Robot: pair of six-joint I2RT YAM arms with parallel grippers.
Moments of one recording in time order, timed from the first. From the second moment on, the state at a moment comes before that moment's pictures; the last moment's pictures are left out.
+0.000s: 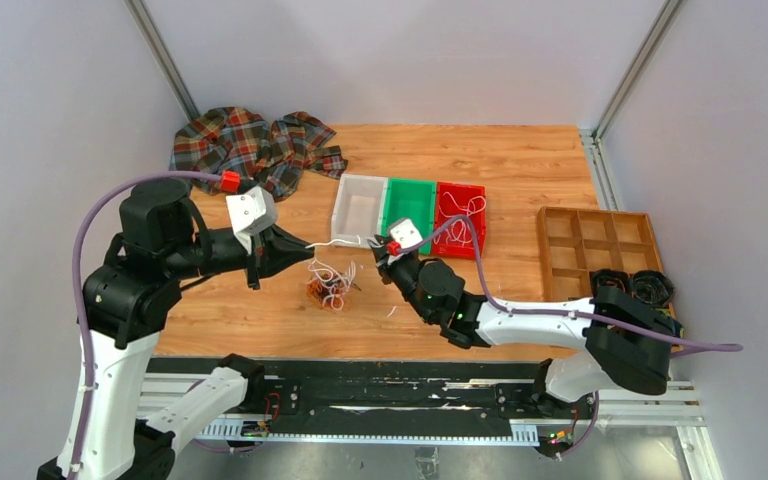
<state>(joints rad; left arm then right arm) -0.34 0.88 1.52 -1.02 0.82 0.30 1.17 1.43 0.72 0.81 0.52 -0.12</state>
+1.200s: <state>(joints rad) -0.34 0.87 1.46 -1.04 0.87 0.41 1.11 1.35 0.95 0.66 -0.34 0.08</state>
